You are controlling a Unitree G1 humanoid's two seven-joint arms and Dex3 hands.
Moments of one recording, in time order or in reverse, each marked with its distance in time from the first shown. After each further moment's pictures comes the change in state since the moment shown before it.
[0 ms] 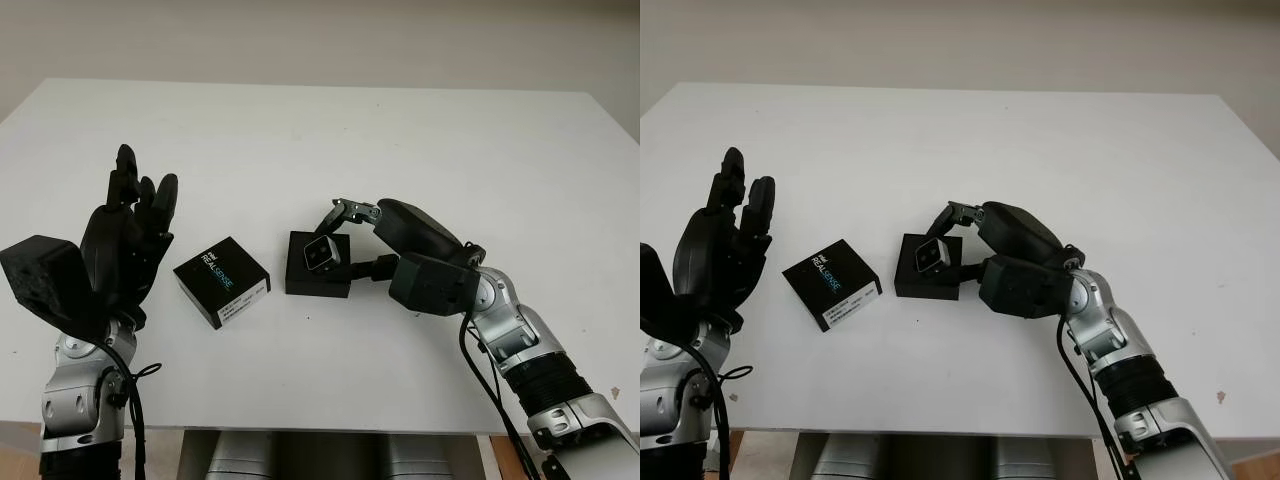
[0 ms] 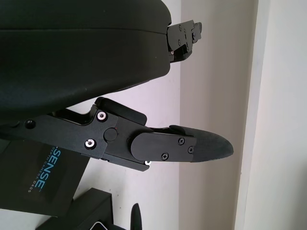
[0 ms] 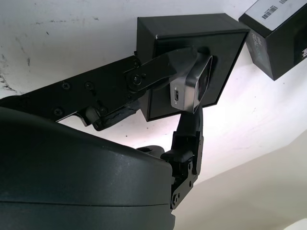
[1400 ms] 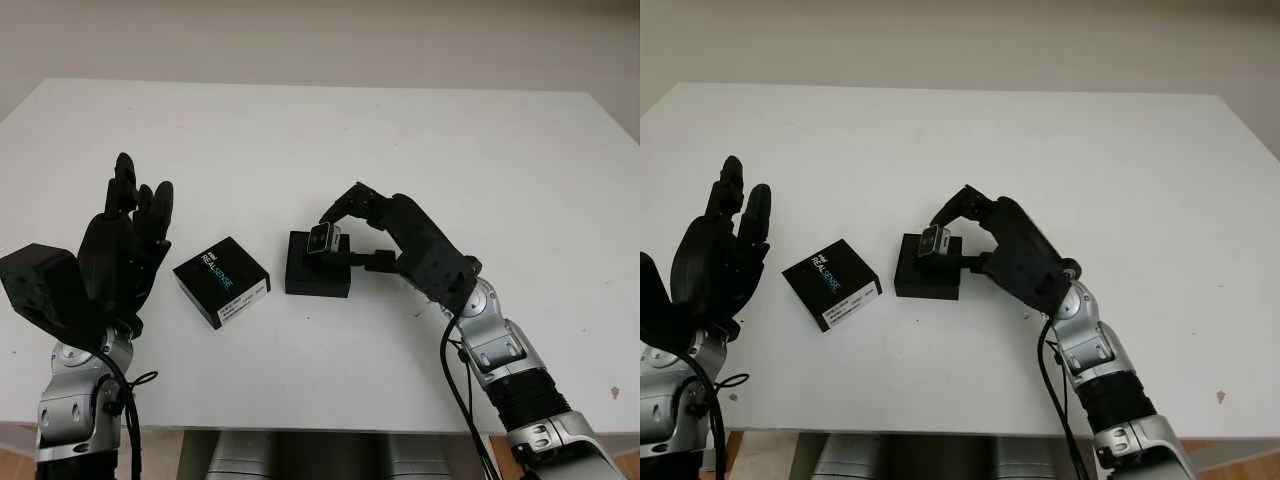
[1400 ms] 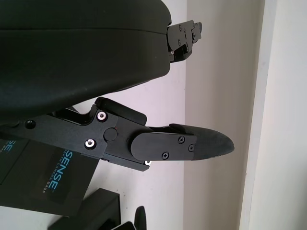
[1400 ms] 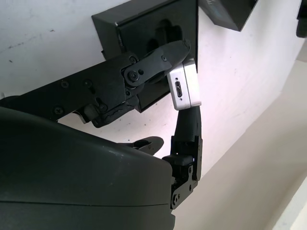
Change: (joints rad) left arm 0.029 0.012 0.005 -0.006 -0.008 0.000 -0.010; right arm 0.064 0.126 -0.093 -0.065 0.218 0.198 -0.035
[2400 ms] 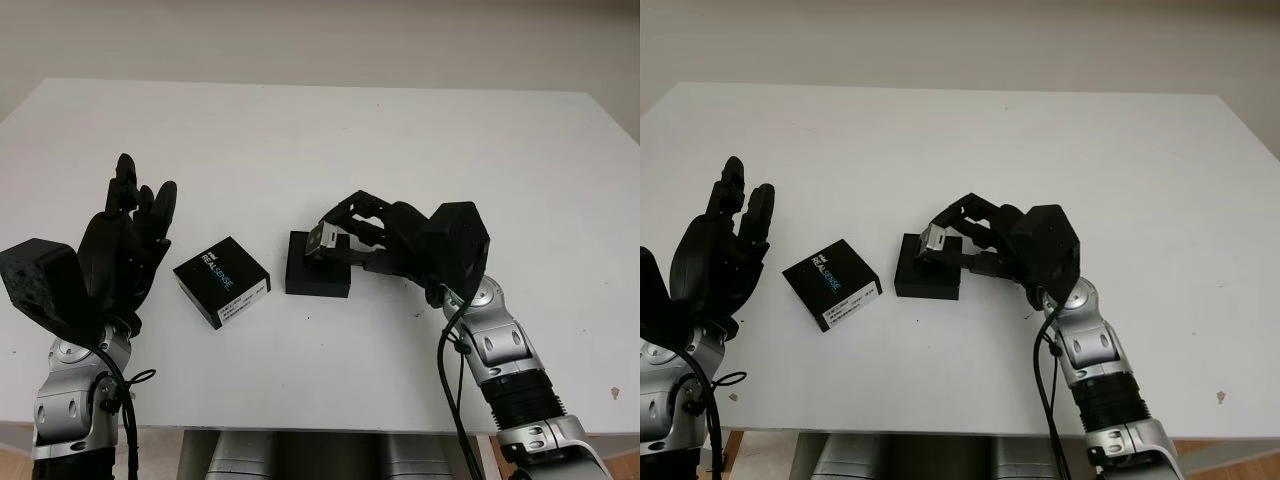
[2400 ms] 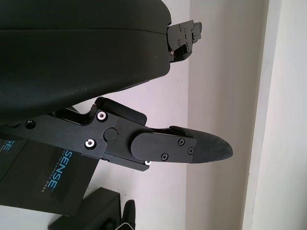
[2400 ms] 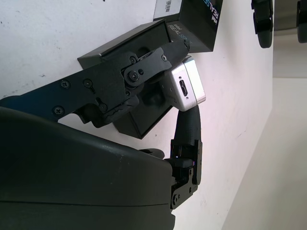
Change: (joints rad) left arm -0.010 0.002 0.006 -0.015 -0.004 0.045 0.010; right arm -0.018 0.044 -0.064 -0.026 0.208 0.231 0.182
